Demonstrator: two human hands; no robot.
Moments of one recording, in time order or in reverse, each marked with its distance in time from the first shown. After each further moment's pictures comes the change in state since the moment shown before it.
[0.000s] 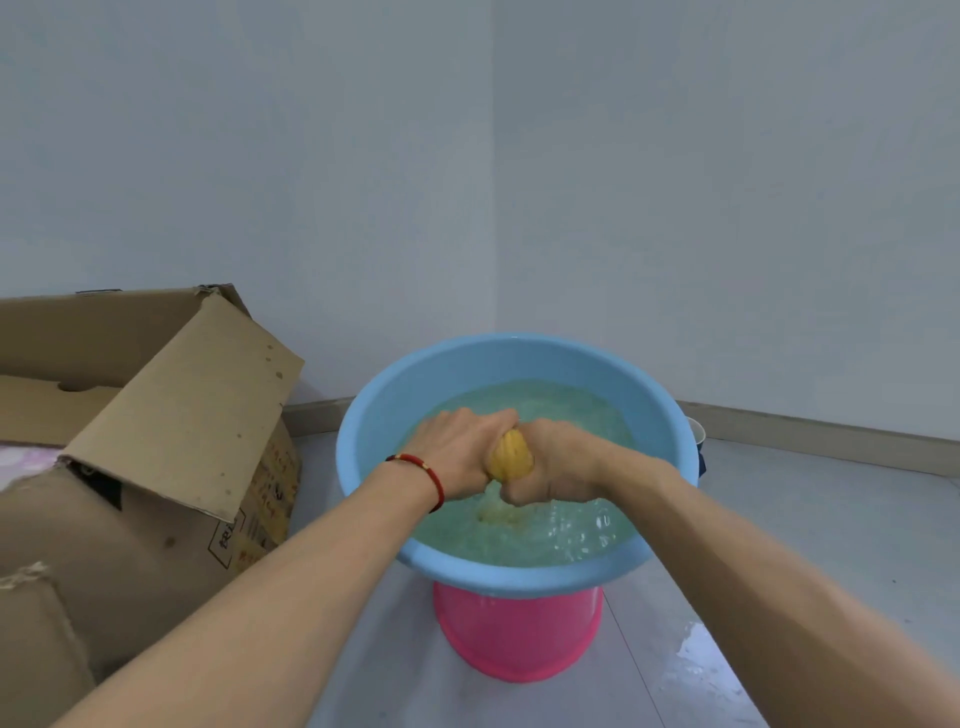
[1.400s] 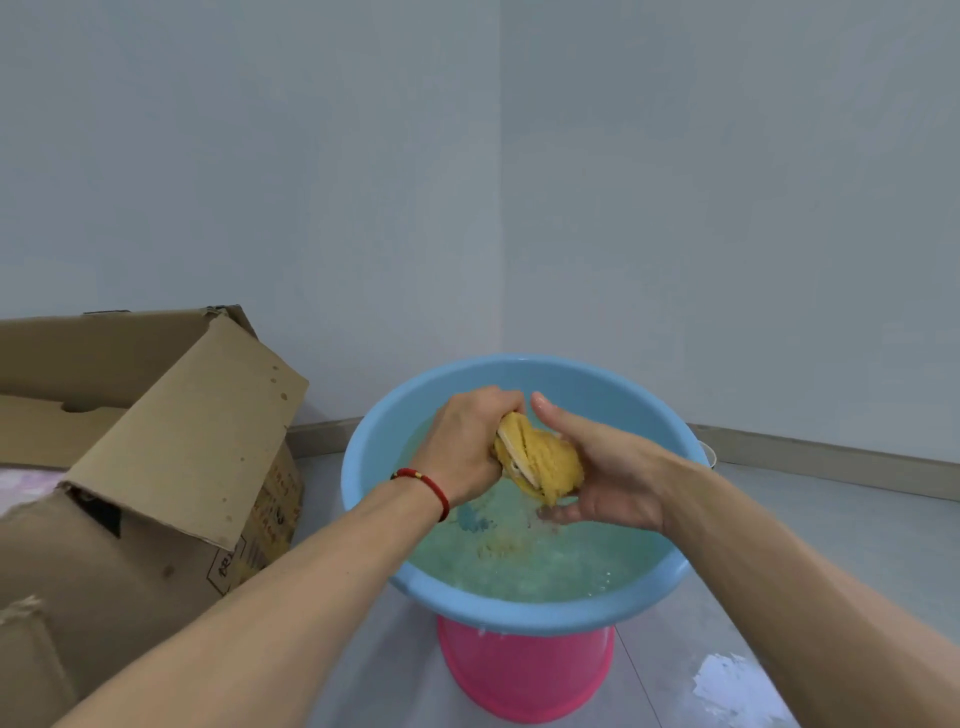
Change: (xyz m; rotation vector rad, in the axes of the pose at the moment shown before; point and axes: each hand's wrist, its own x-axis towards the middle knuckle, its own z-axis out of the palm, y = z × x) left_hand 0.011 -0.005 -0.009 -0.375 0.461 0.120; right_hand -0.026 0.000 -0.026 1.291 -0.160 0.185
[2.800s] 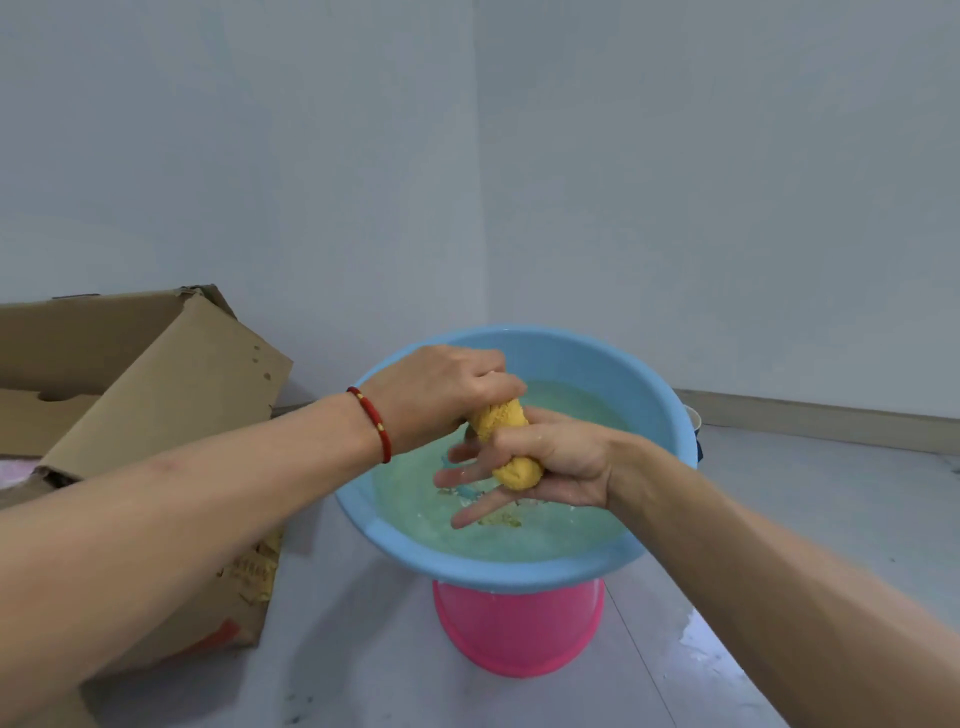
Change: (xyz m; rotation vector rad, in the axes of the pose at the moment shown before) left_hand 0.014 -0.003 -0.049 0.348 -0.162 0.664; right_hand 0.013 0.015 0.027 0.022 -0.253 -0.090
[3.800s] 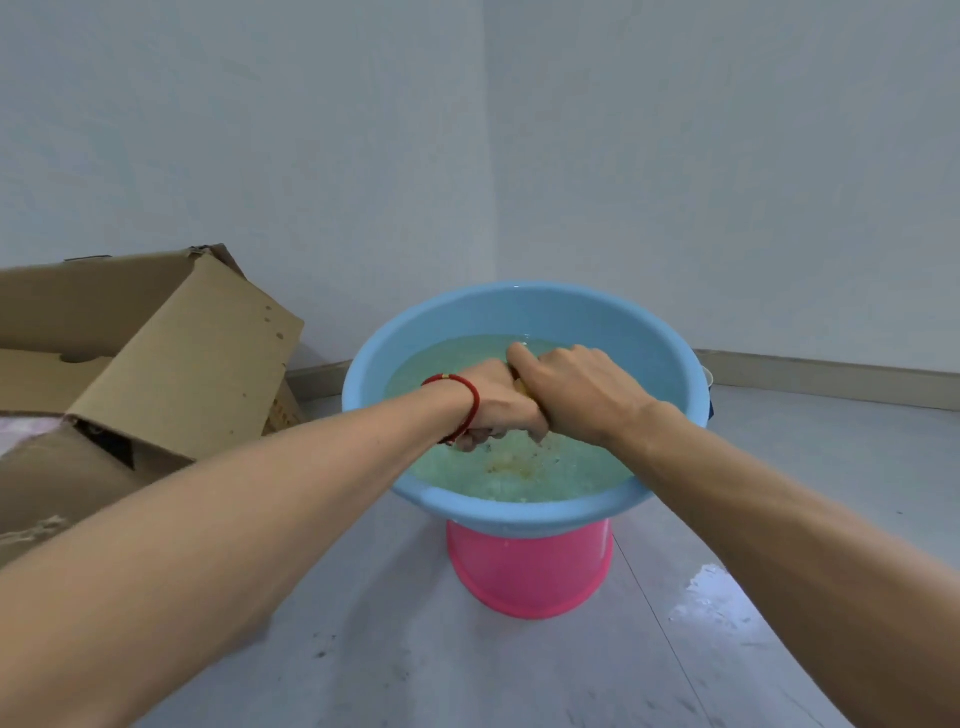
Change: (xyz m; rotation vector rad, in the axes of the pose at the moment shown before) left_hand 0.024 0.053 0.032 -0.794 -0.557 -1.153; right_hand 0.006 0.009 -0.024 -1.947 0.587 -0.275
